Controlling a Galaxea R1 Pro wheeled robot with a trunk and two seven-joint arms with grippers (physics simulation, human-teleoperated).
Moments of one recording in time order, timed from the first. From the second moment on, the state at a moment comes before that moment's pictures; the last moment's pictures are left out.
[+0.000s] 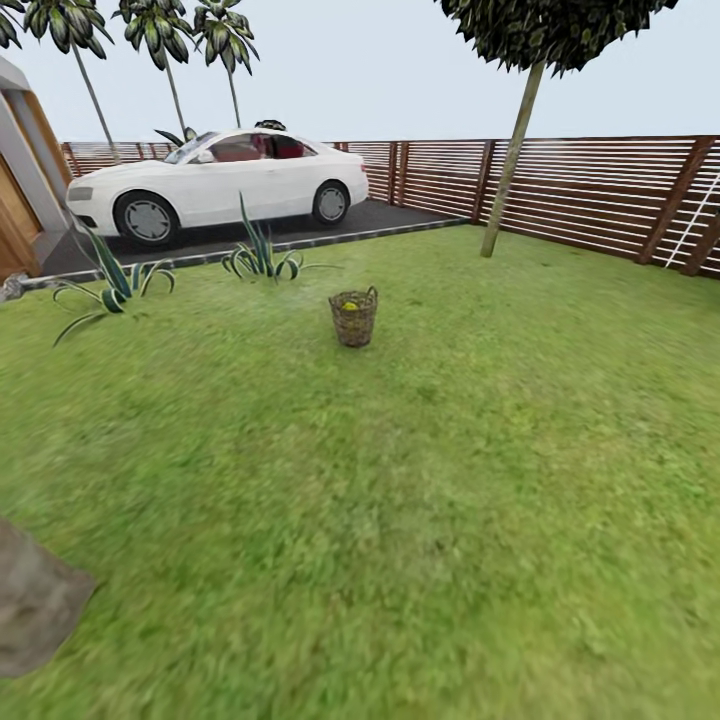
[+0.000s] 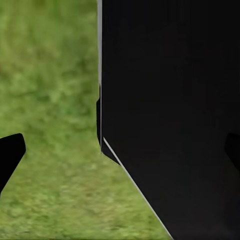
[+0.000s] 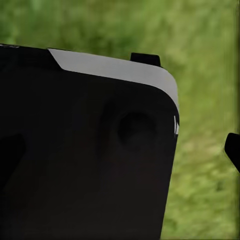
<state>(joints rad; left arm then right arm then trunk) 0.00 0.04 0.04 -0.08 0.01 -0.03 0.01 -0.13 0.00 0.03 -0.05 0.06 -0.15 0.03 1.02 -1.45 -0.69</state>
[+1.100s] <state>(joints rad) 0.00 0.04 0.04 -0.08 0.01 -0.02 0.01 -0.13 -0.01 0.03 -0.06 0.05 -0.15 0.03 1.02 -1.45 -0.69</state>
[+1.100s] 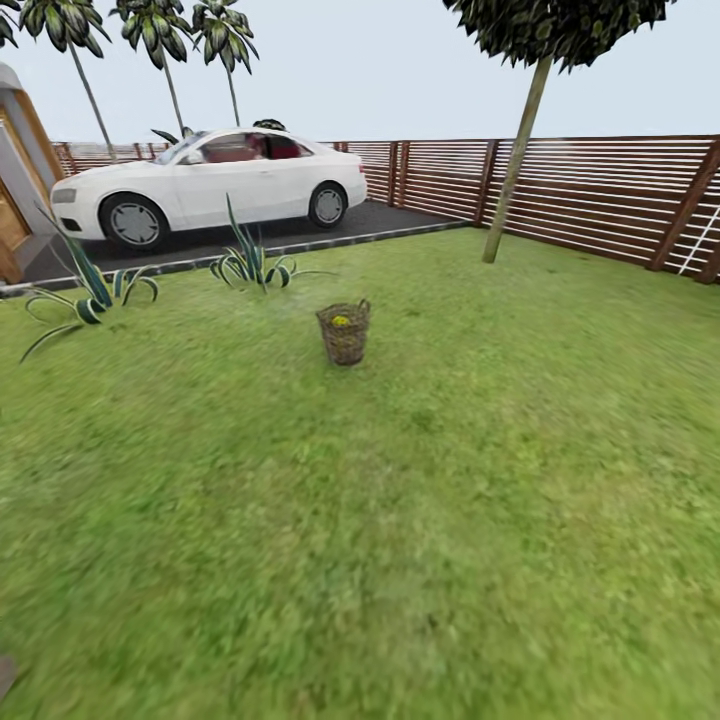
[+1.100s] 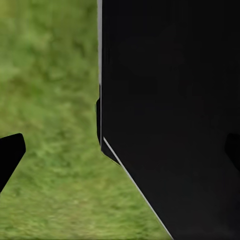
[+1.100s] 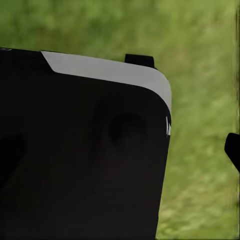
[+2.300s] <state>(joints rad) 0.00 0.04 0.04 -0.08 0.01 -0.02 0.01 -0.13 -0.04 0.03 -0.05 0.05 -0.17 0.10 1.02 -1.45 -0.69</state>
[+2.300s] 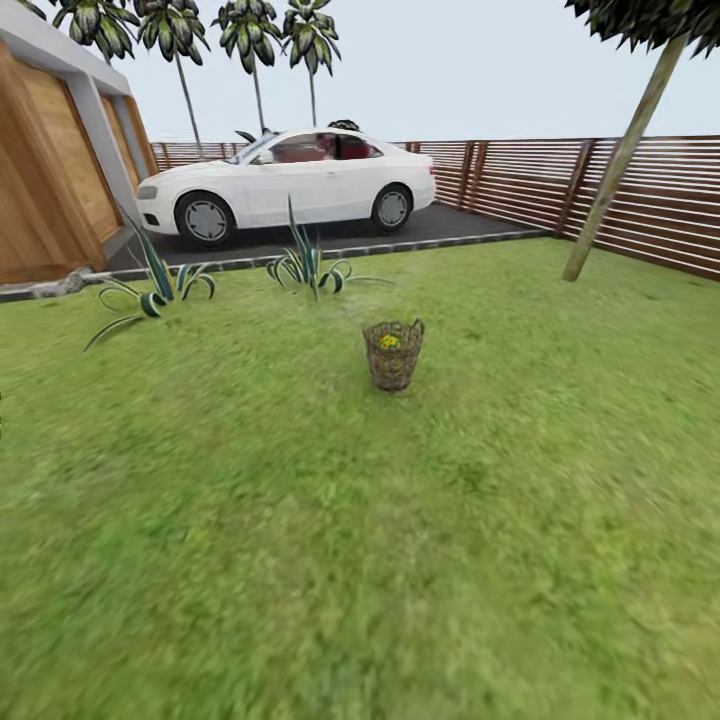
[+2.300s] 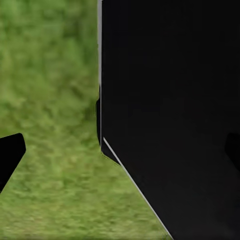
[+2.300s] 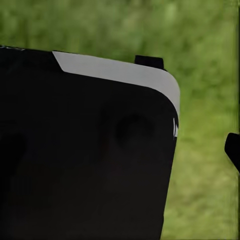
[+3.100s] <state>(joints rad) 0.00 0.04 0.04 -0.08 0.01 -0.02 0.01 -0.13 -0.04 0.03 -0.05 0.05 -0.17 0.10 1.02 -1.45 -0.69</state>
